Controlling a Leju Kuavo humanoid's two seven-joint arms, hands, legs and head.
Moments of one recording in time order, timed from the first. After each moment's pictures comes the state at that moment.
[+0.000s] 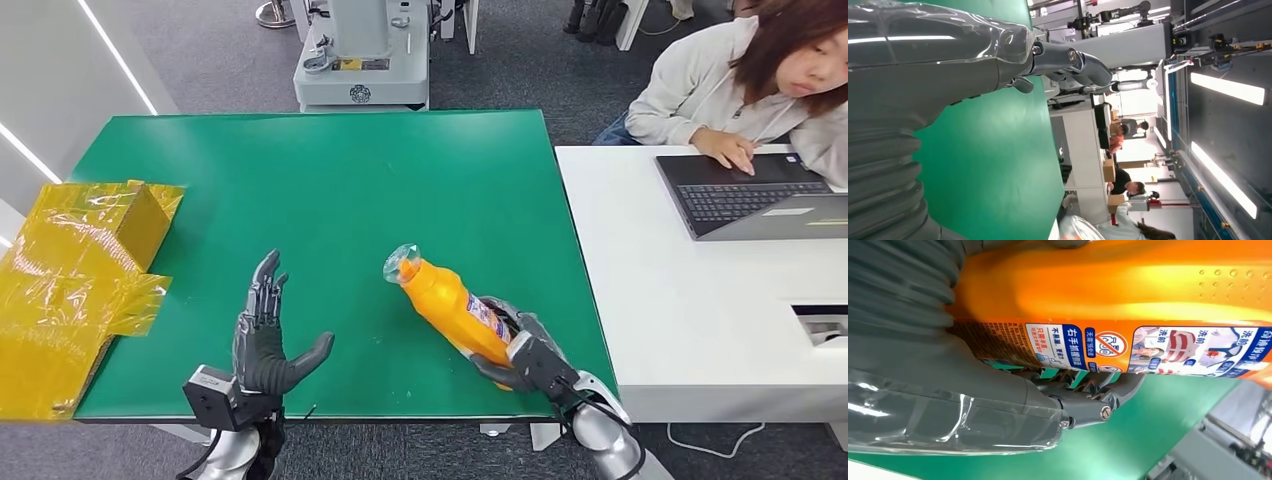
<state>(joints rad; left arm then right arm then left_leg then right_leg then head) -0.08 -0.13 -0.35 -1.23 -0.10 0.11 -0.68 -0.18 -0.17 0.46 -1.20 0.18 0.09 -0.60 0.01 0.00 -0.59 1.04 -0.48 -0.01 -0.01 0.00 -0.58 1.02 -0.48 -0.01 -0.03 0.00</state>
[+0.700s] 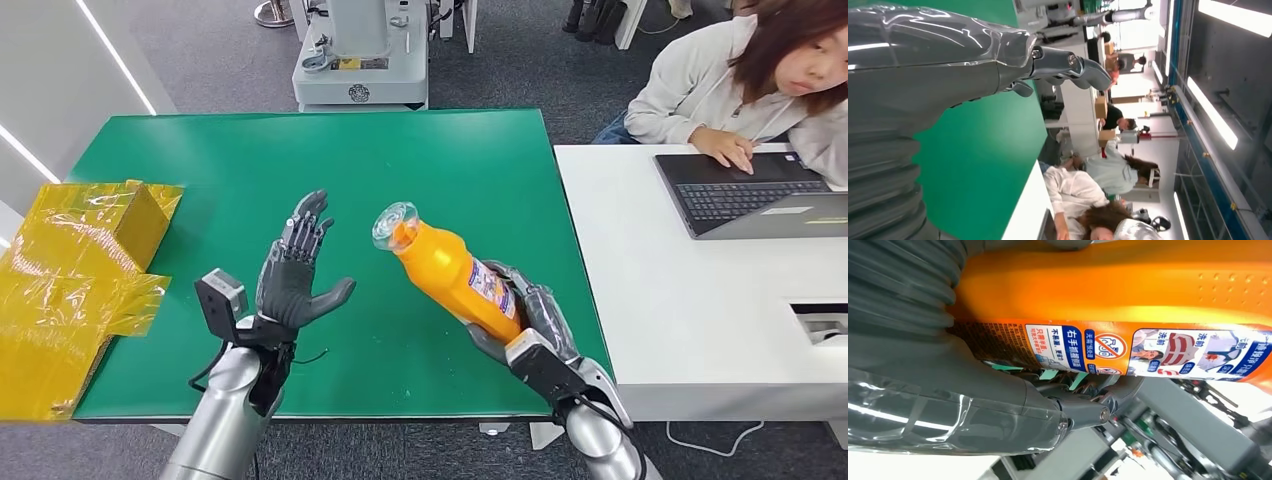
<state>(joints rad) -0.37 -0.14 -0.34 -1.09 0.00 -0.19 -0.50 -0.14 -0.05 0.35 -1.45 0.39 0.01 -0.61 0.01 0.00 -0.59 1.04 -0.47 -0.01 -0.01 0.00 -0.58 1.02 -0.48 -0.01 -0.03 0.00</state>
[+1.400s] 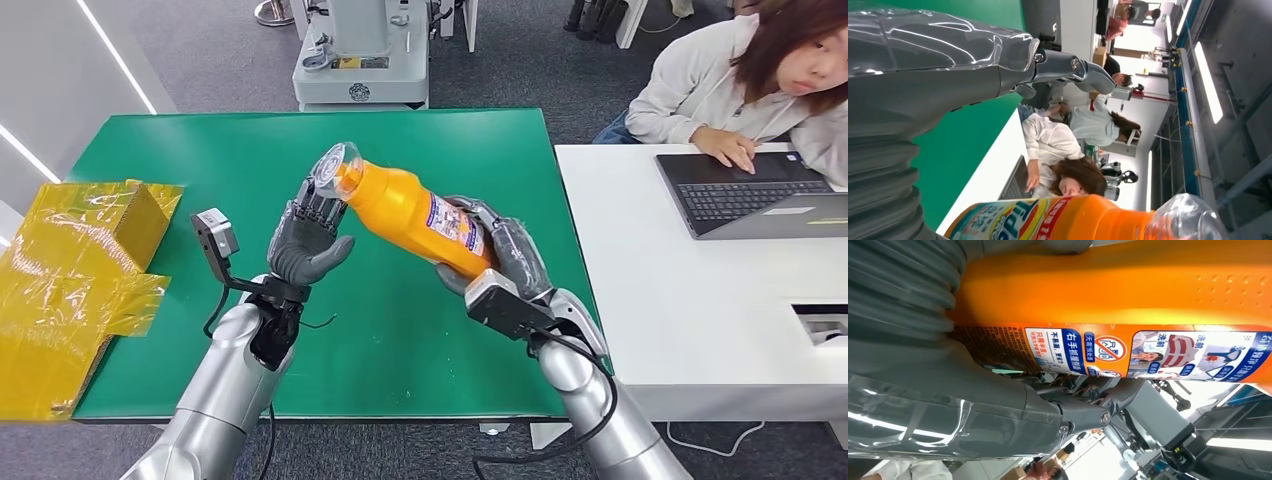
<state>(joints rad) -0.55 -0.16 -0.34 -0.90 0.26 -0.39 -0.42 -0.40 -0.02 0.46 -1.35 0.44 -0.02 -0.57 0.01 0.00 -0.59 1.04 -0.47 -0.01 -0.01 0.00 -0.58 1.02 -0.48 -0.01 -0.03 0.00</state>
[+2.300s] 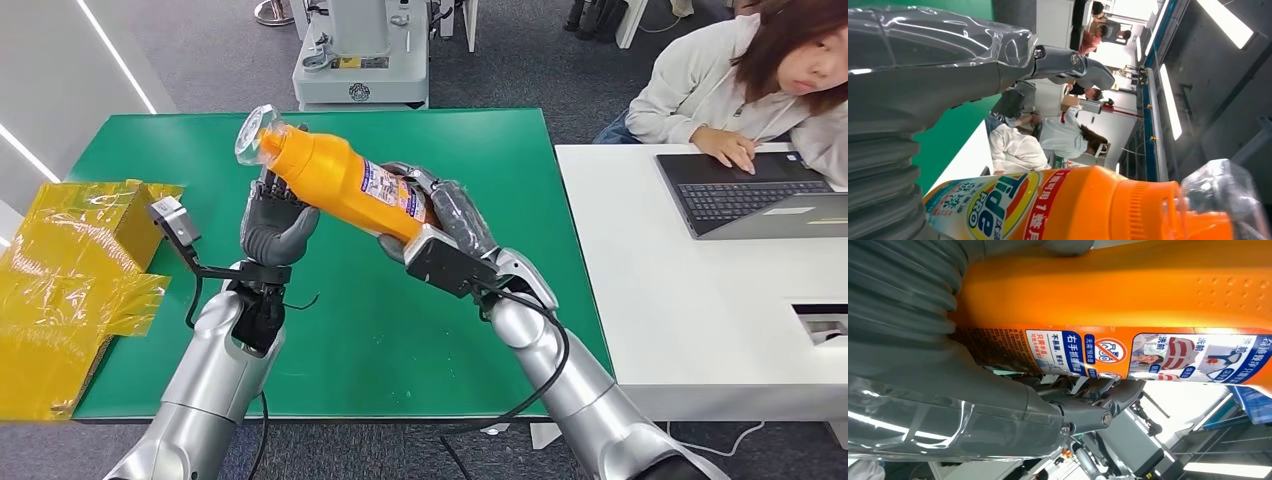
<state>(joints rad) -0.57 -0.13 -0.33 -0.97 0.36 -0.33 -0.42 -0.62 0.09 0.58 -1.17 0.40 0.02 -0.53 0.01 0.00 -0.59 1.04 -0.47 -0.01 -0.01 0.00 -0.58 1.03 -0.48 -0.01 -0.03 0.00</state>
